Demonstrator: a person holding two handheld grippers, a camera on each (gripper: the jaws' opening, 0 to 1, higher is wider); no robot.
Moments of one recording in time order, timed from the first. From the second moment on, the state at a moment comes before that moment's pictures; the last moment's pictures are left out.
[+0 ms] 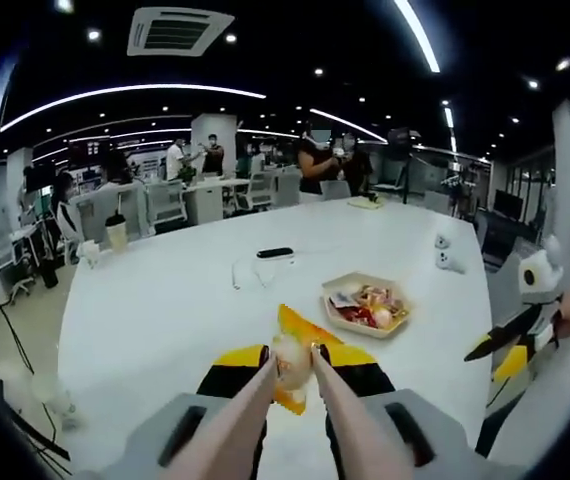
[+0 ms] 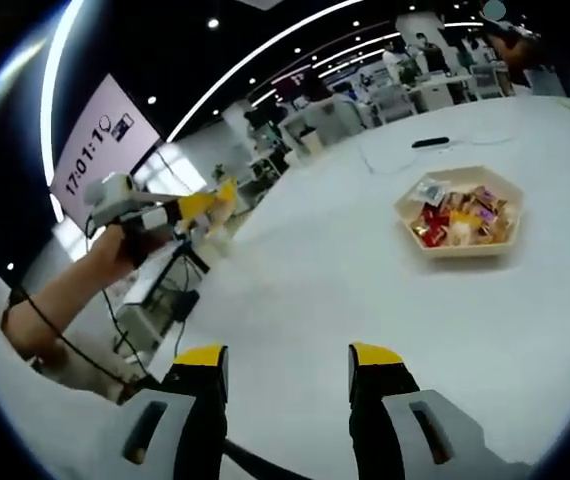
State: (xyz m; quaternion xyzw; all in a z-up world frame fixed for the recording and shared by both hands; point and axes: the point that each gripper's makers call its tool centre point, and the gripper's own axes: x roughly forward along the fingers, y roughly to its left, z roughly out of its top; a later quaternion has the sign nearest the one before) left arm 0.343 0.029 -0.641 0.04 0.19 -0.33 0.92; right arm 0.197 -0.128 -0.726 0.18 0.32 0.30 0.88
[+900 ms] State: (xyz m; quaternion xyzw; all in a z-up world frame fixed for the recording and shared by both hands) left arm 0.355 -0.056 -0.638 0.05 0.19 -0.41 0.89; right arm 0.204 -0.157 -0.716 0.19 0.30 0.27 0.89
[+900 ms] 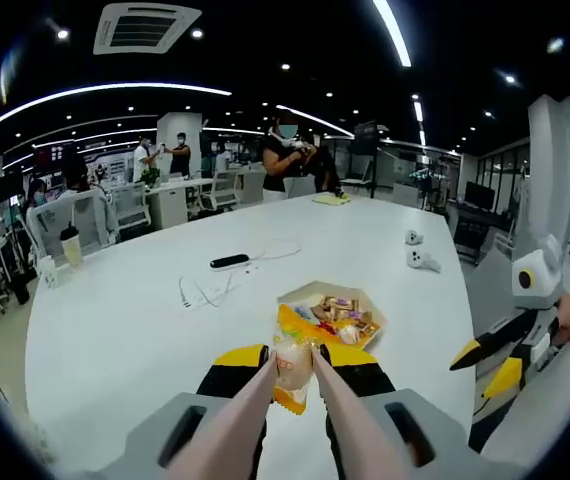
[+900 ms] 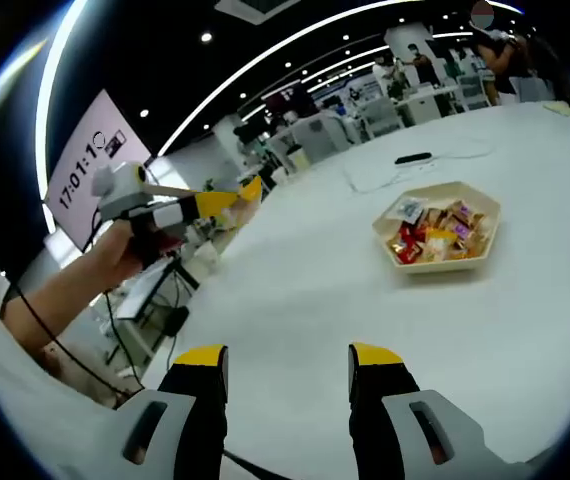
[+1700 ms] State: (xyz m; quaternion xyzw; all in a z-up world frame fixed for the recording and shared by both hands) left arm 0.382 -0.124 -0.644 0.06 0.20 -0.45 0.87; right arm 0.215 -0.179 -0.724 0.22 0.30 0.25 0.89
